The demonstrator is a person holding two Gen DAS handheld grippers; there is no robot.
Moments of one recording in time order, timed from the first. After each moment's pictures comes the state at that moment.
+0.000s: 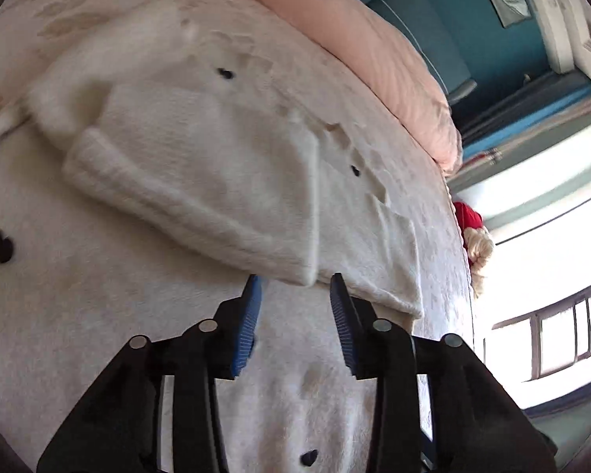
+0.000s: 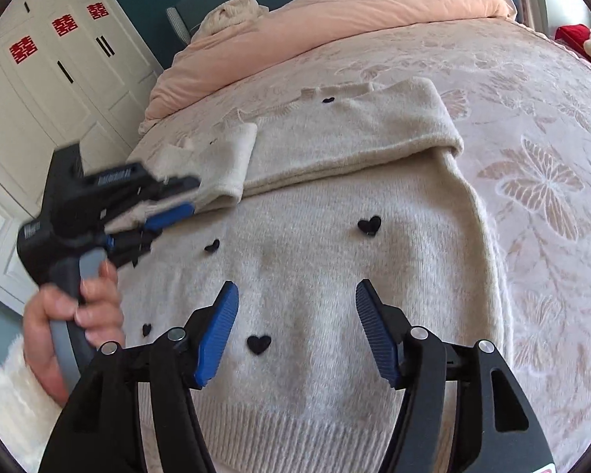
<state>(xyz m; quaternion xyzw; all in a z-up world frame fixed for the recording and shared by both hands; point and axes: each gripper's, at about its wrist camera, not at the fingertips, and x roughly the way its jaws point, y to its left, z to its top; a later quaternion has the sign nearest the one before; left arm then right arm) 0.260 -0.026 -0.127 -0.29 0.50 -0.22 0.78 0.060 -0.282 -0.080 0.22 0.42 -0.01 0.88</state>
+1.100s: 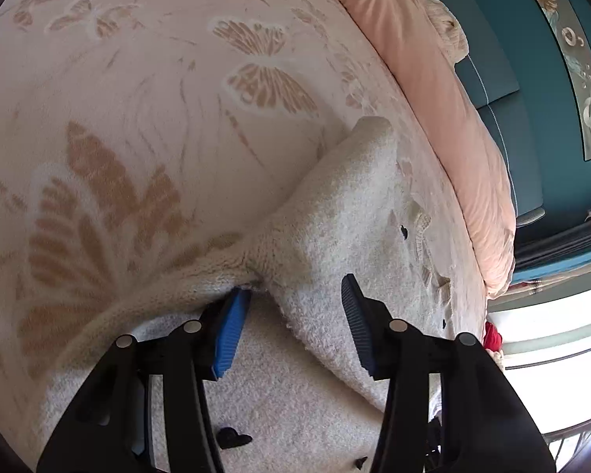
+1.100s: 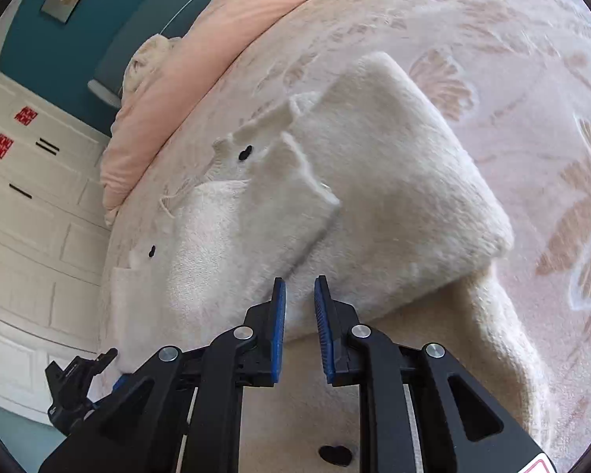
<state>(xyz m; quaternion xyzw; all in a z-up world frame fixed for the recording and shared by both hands) 0.326 0.102 -0.155 -0.40 0.49 -0.05 0.77 0.179 -0.377 -0.146 0.41 0.41 -0.06 0.82</state>
